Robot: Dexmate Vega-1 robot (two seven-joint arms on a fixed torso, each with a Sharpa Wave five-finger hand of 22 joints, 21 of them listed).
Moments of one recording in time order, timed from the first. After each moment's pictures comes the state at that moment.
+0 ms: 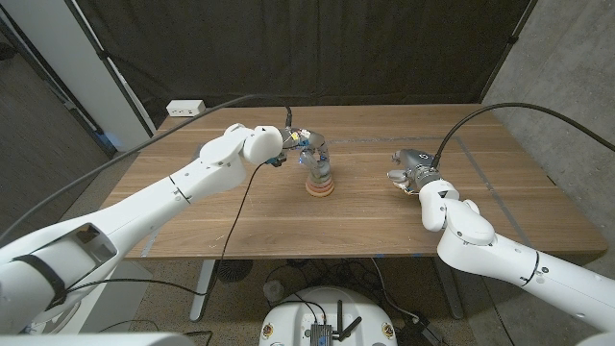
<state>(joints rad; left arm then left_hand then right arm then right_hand) 0.49 0.73 0.81 -1.91 0.64 0.24 -0.54 0.98 -0.02 0.42 -0.18 0.30 0.71 -0.01 0.22 0.26 0.71 -0.08 0.22 0.56 0.93 -0.13 1.47 0.46 0.69 -0.06 1.54 0.20 -0.89 -0.92 -0.79 -2.23 -0.56 -1.01 -0.04 0.87 0.02 0.54 -0.16 0.37 0.51 -0.01 0.23 0.26 0.56 -0.07 0.21 0.59 1.10 -0.20 1.27 1.22 1.03 -0.17 1.41 0.19</state>
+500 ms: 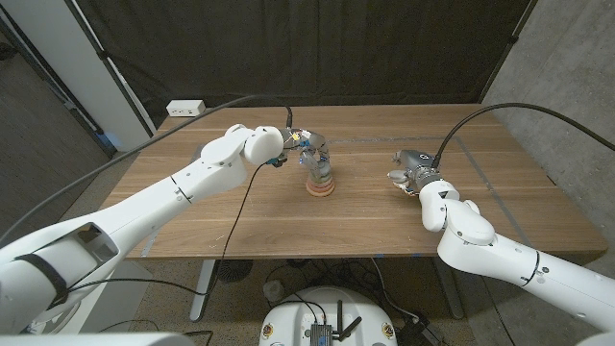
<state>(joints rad) 0.49 0.74 0.82 -1.91 0.64 0.24 -0.54 0.98 -0.02 0.42 -0.18 0.31 0.72 -0.01 0.22 0.26 0.71 -0.08 0.21 0.57 0.93 -0.13 1.47 0.46 0.69 -0.06 1.54 0.20 -0.88 -0.93 -0.80 -2.23 -0.55 -1.01 -0.04 0.86 0.01 0.54 -0.16 0.37 0.51 -0.01 0.23 0.26 0.56 -0.07 0.21 0.59 1.10 -0.20 1.27 1.22 1.03 -0.17 1.41 0.19</state>
